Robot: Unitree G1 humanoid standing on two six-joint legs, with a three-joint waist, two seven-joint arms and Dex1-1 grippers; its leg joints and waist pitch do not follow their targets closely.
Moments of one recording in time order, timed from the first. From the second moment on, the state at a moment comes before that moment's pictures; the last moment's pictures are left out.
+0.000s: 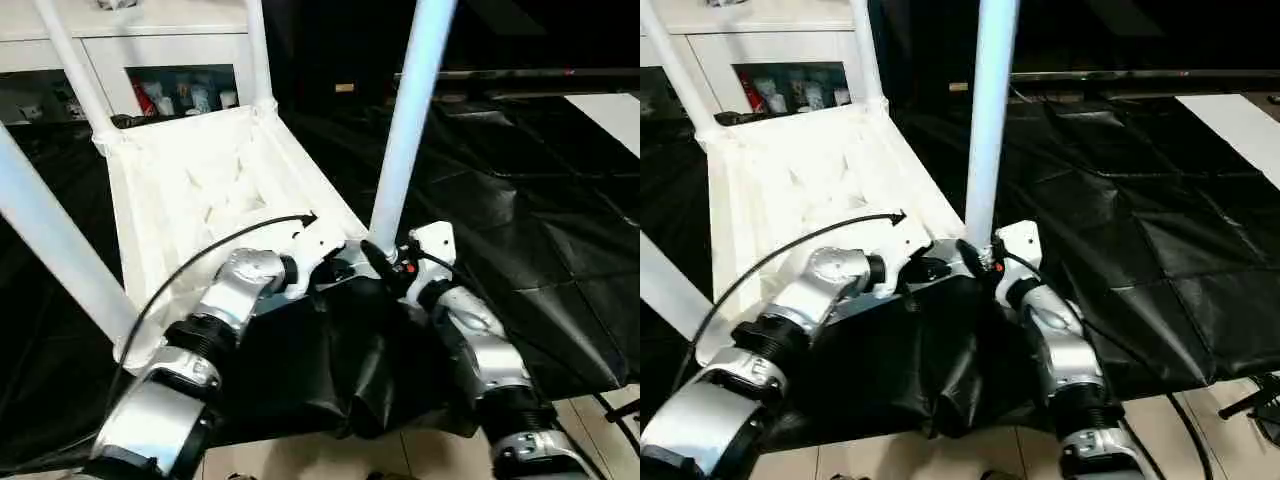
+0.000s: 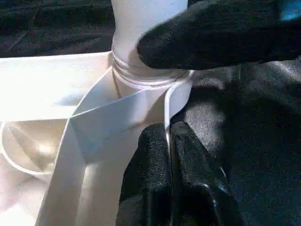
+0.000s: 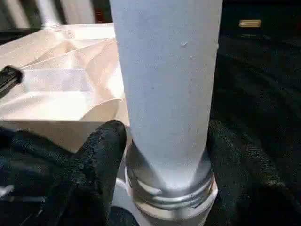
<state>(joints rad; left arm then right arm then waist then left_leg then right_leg) -0.74 0.14 -0.23 0.85 0.11 0.04 -0.86 -0.42 -0.09 0.00 0.58 0.13 -0.07 0.54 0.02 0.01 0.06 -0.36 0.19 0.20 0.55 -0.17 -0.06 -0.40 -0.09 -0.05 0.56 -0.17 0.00</state>
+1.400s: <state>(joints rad) -0.74 0.15 -0.25 0.82 0.10 0.03 -0.88 -0.46 -0.07 0.00 0.62 0.14 0.01 0.45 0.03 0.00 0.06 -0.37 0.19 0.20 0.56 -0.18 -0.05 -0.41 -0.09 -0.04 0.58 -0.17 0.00</state>
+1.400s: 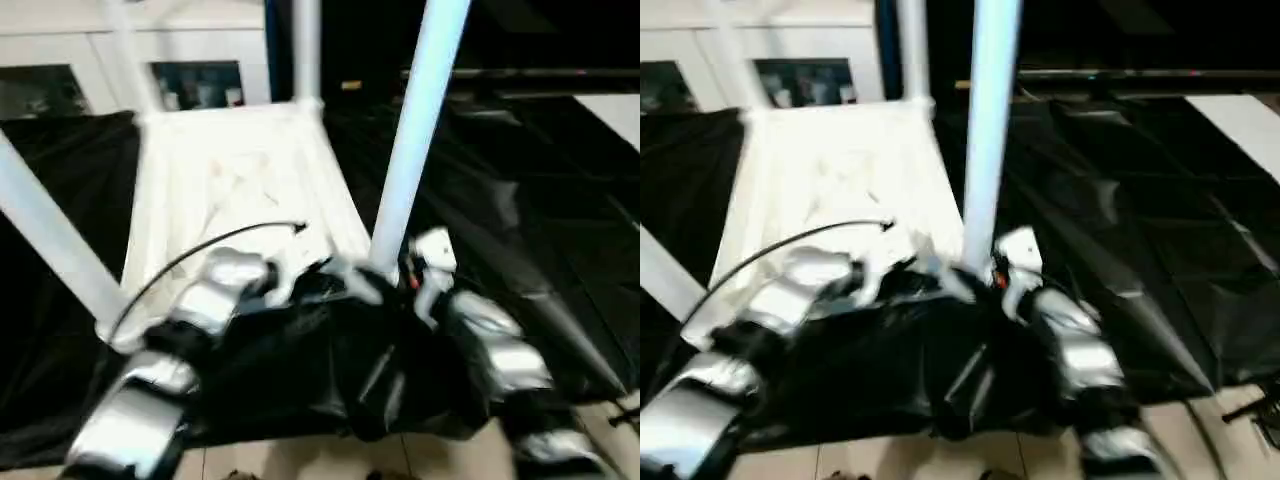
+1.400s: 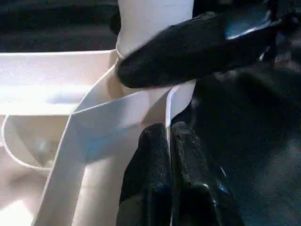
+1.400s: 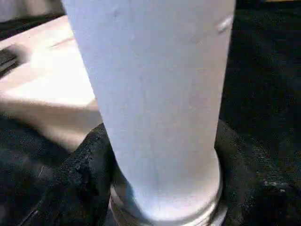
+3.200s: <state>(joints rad) -0.71 0.19 -0.26 0.77 0.09 0.02 -0.99 -0.44 -0.16 0.04 0.58 0.18 0.02 0.65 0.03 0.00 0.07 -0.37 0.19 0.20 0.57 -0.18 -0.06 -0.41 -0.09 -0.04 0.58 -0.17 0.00</state>
